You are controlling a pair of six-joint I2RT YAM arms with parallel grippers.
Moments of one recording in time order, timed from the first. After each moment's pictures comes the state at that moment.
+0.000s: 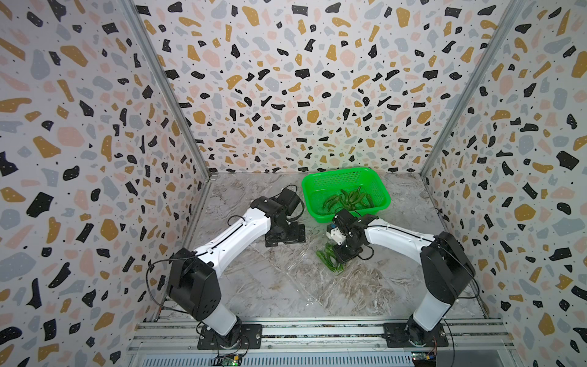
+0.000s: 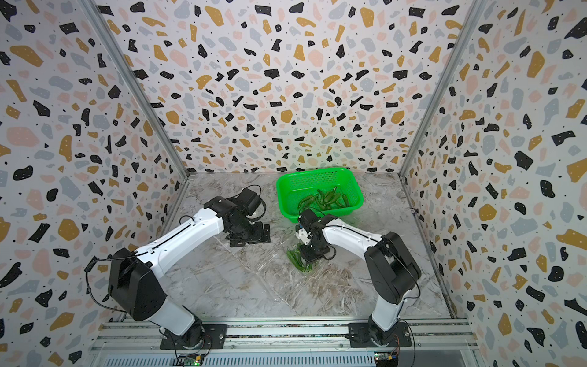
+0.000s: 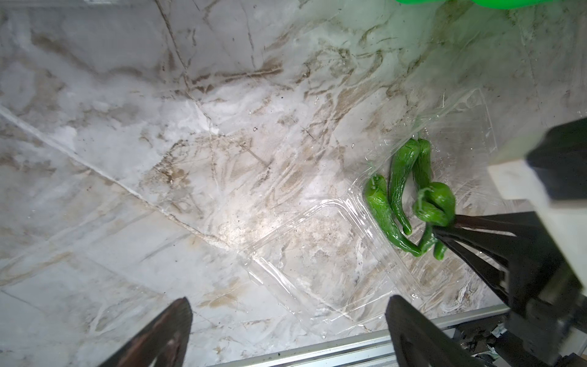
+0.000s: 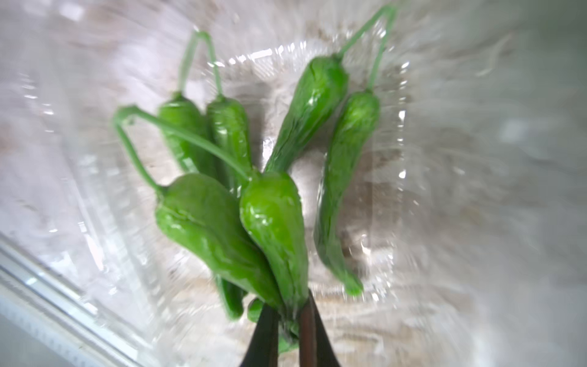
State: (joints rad) left arm -0.57 1.58 1.38 -1.12 0.11 -0.59; right arm 0.69 1.67 1.18 -0.87 -0.23 0.12
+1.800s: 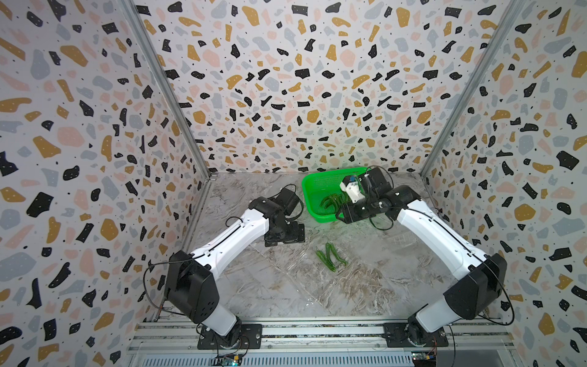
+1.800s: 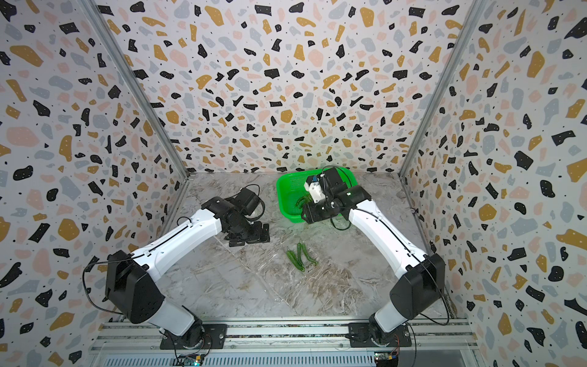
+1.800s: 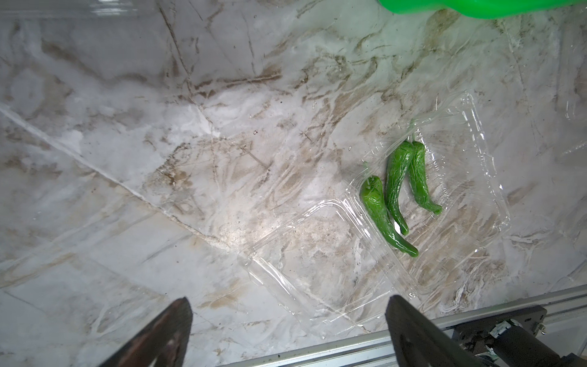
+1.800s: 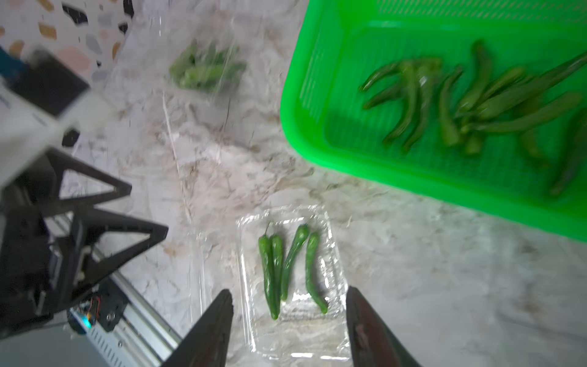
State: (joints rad) left arm -0.57 1.56 1.37 -1.11 0.11 -0.59; right arm 0.58 1.54 1.44 -0.93 -0.28 0.15
